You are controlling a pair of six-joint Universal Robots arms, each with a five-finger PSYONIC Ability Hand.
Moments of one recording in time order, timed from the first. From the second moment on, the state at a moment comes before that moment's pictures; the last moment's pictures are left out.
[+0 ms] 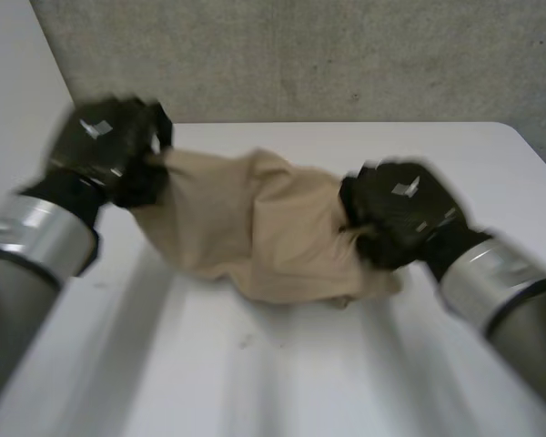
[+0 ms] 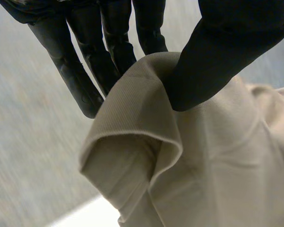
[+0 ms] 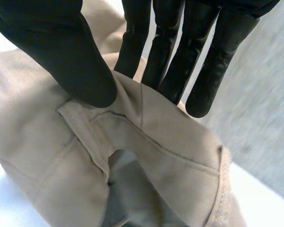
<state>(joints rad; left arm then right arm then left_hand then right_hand) 4.26 -1.44 -1.73 3.29 -1.53 3.26 2.06 -1.60 1.68 0.04 1.35 2.92 1.13 1.19 1.19 1.19 0.97 0.94 1.17 1.18 1.19 0.96</state>
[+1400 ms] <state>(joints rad) 4.26 -1.74 -1.65 3.55 -1.55 3.27 1.90 -1.36 1.40 0.10 1.36 2.91 0.20 0.20 0.21 0.20 0.04 0.20 0.21 0.21 0.23 0.07</state>
